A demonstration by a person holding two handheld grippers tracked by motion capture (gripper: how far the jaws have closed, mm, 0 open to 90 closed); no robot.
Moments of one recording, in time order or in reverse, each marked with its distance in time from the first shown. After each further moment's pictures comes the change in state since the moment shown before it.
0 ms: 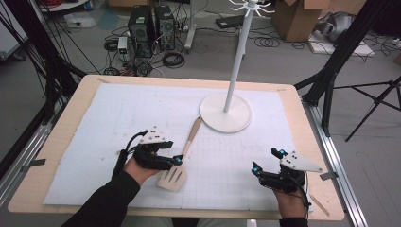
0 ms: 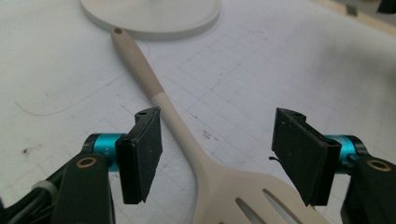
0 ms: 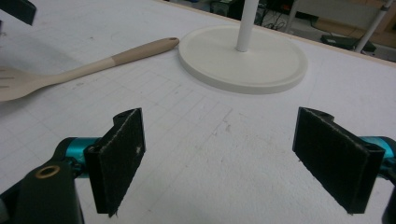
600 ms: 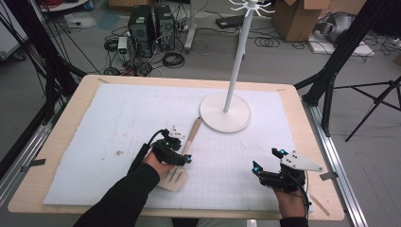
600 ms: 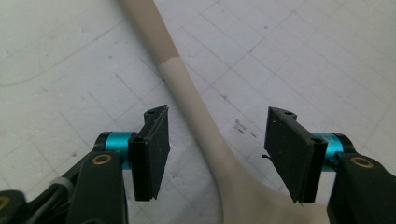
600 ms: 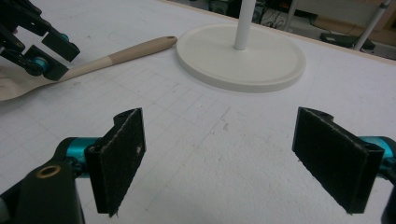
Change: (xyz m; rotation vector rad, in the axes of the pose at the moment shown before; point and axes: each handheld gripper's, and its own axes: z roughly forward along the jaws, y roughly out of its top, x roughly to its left) left arm 0.002 0.003 0.053 0.222 0.093 -0.028; right arm -0.002 0.000 0.000 0.006 -0.003 0.007
